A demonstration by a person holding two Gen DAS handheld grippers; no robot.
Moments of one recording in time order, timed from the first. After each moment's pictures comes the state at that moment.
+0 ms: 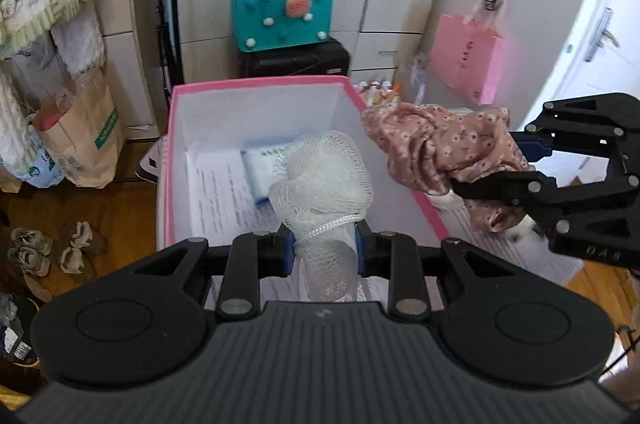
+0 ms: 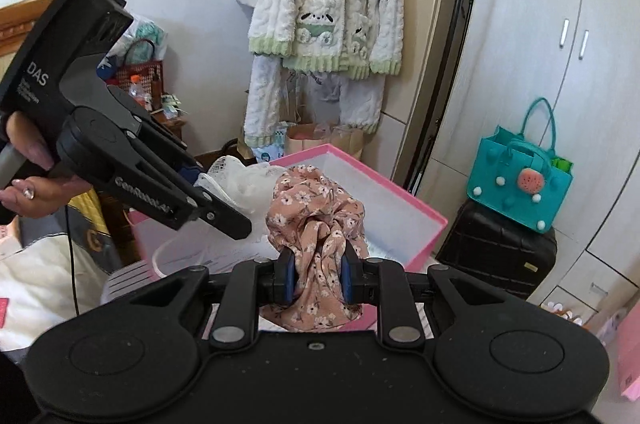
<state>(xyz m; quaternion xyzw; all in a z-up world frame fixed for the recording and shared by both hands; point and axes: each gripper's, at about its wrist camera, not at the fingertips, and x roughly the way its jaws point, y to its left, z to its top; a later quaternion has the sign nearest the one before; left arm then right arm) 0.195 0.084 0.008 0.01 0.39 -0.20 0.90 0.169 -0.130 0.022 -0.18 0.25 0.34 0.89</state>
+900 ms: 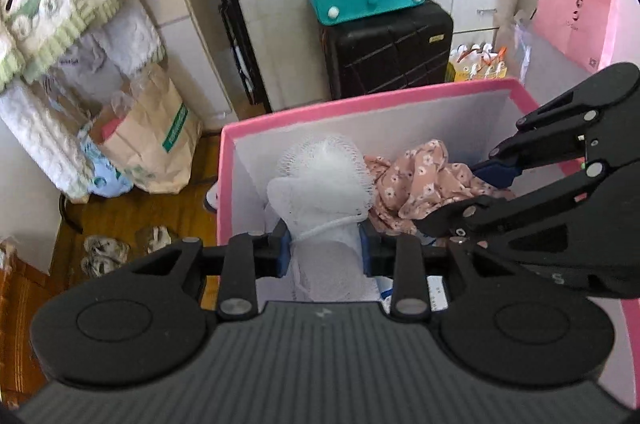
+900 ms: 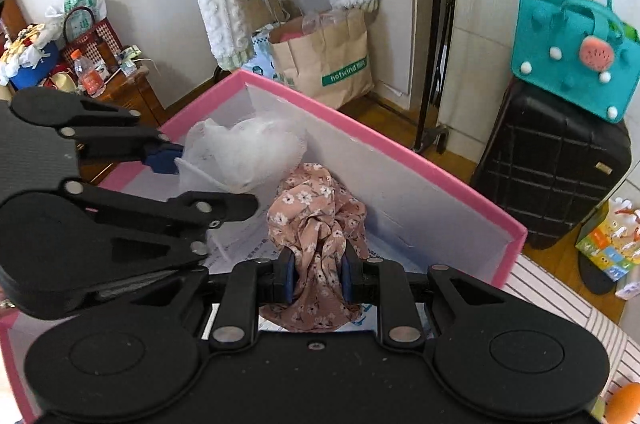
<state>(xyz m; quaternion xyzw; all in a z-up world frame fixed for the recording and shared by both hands) 0.330 0.070 -0.044 0.09 0.44 -0.08 0.89 0.390 -0.090 -0.057 -0.10 0.46 0.33 0.82</state>
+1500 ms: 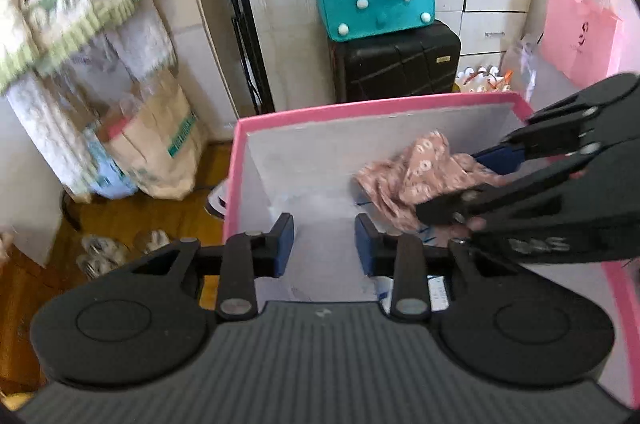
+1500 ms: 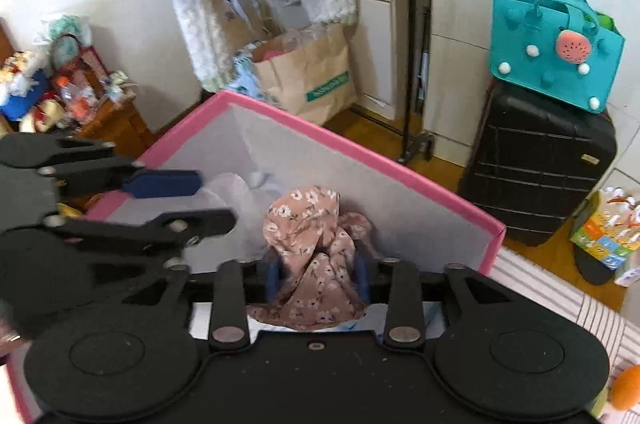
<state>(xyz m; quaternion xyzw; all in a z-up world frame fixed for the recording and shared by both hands) 0.312 0.066 -0.043 0.09 0.40 -0.07 0.91 0.379 -0.105 -0.046 -0.07 0.44 0.31 0.84</state>
